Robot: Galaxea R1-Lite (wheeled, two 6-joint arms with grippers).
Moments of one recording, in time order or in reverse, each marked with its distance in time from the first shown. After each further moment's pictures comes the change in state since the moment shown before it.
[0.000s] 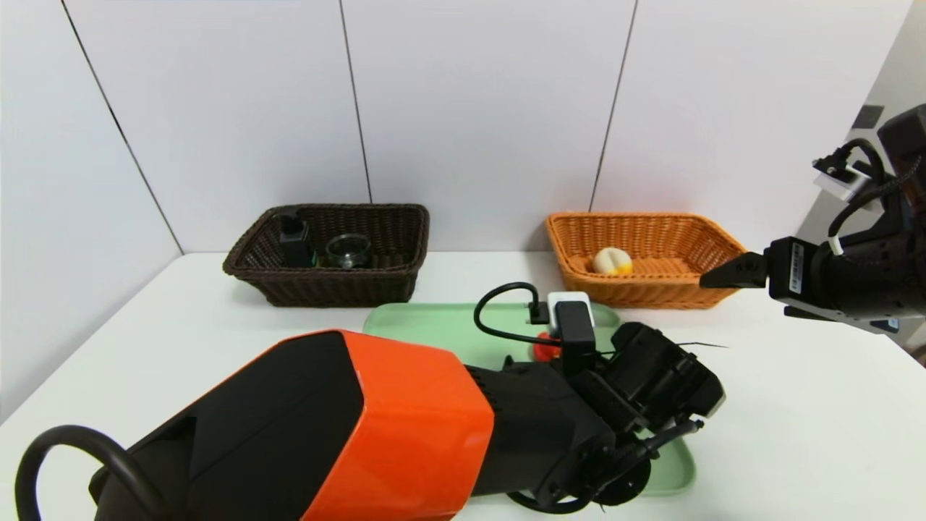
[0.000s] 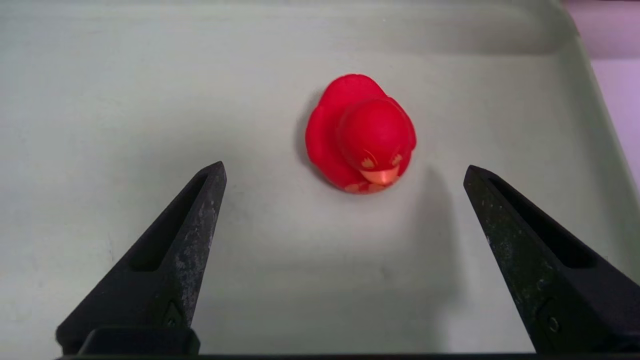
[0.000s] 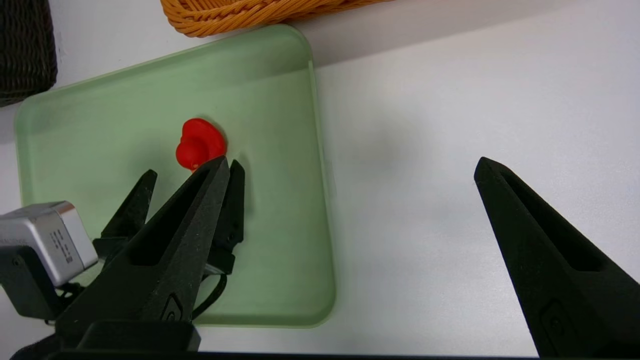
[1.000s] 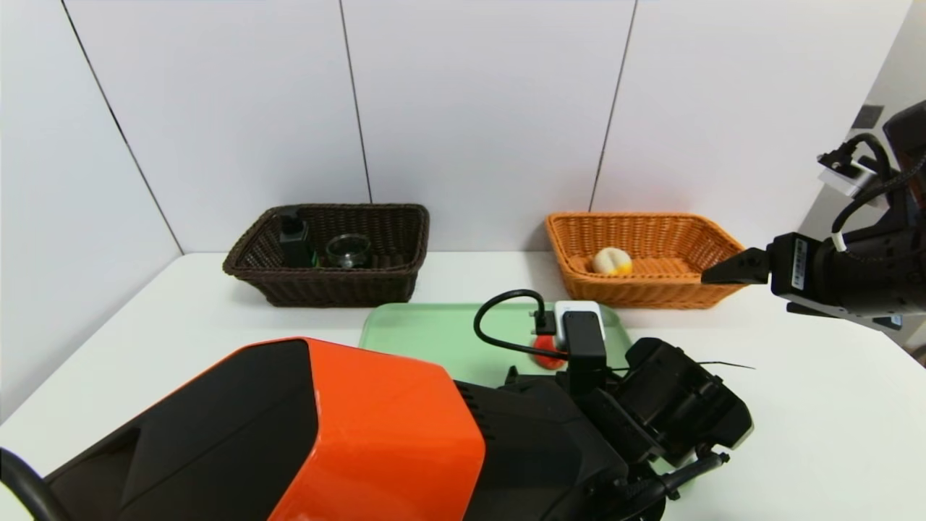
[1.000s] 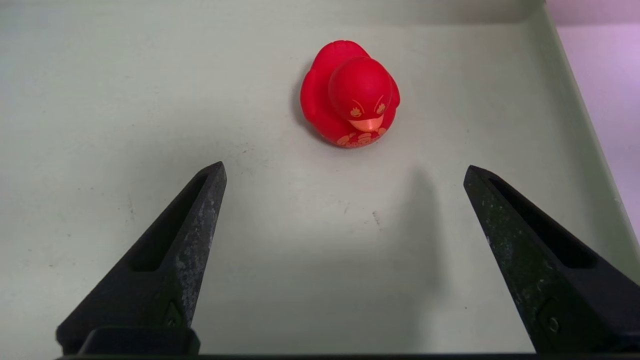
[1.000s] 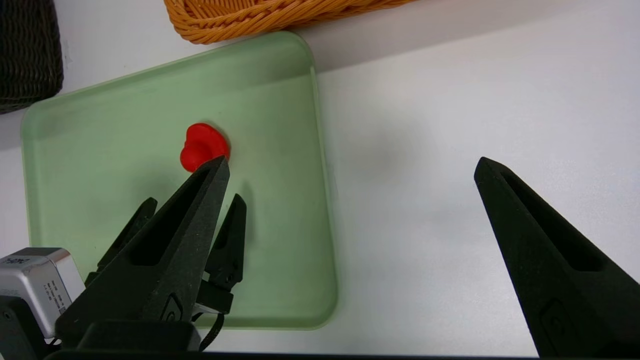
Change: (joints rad) left arm -0.043 -0.062 0.072 0.006 0.000 -0.016; right arm 0.002 -0.006 -0.006 -0.001 -0.013 0.006
